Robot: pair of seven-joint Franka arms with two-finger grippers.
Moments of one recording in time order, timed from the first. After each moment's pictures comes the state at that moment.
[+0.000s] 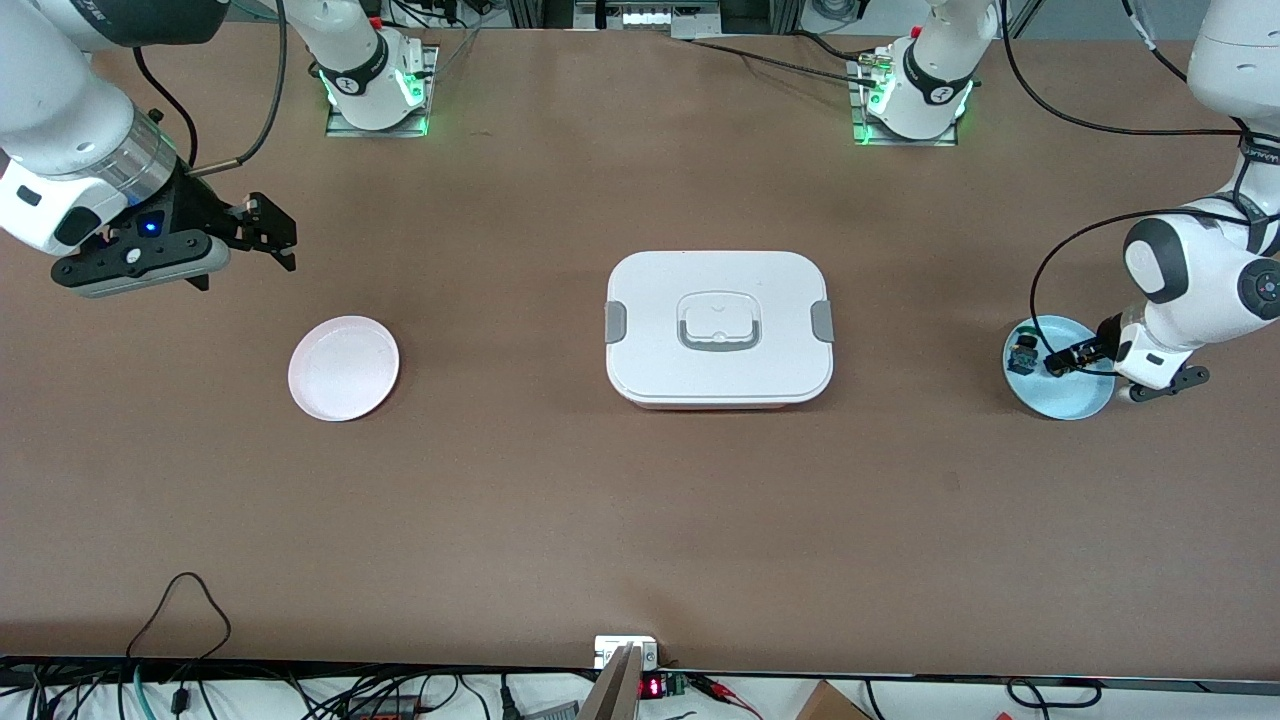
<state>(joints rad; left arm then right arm) 0.37 0.48 0.00 -2.11 0.03 2.50 0.03 0.16 0.00 0.04 -1.70 -0.02 1.77 -0.07</state>
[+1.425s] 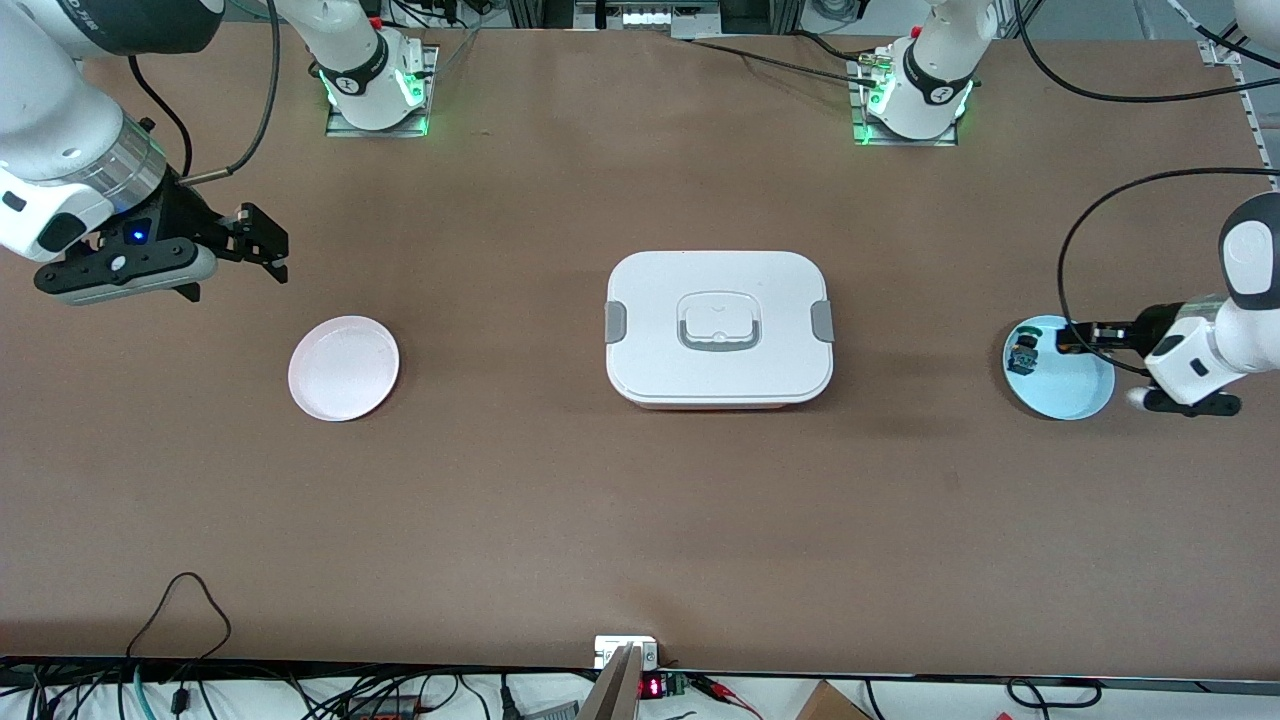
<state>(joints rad) 0.37 0.36 -0.22 -1.71 -0.08 1.68 0.22 0.15 0.00 0.02 -1.70 -0.02 1.81 -0.07</state>
